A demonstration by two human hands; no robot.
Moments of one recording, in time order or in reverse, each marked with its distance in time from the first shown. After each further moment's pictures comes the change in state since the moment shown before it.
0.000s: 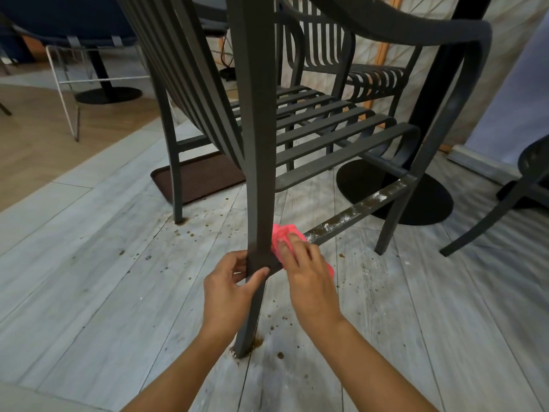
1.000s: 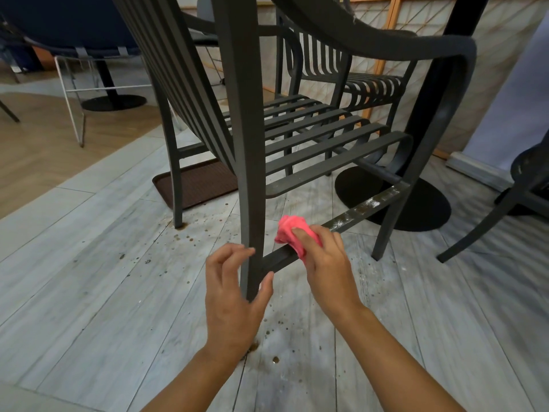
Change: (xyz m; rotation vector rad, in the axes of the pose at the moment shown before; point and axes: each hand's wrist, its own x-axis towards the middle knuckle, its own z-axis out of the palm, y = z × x) left_hand -0.021 0.012 0.012 0.347 0.308 0.573; right_hand 0.014 0.034 -0.029 0.213 0.135 0.020
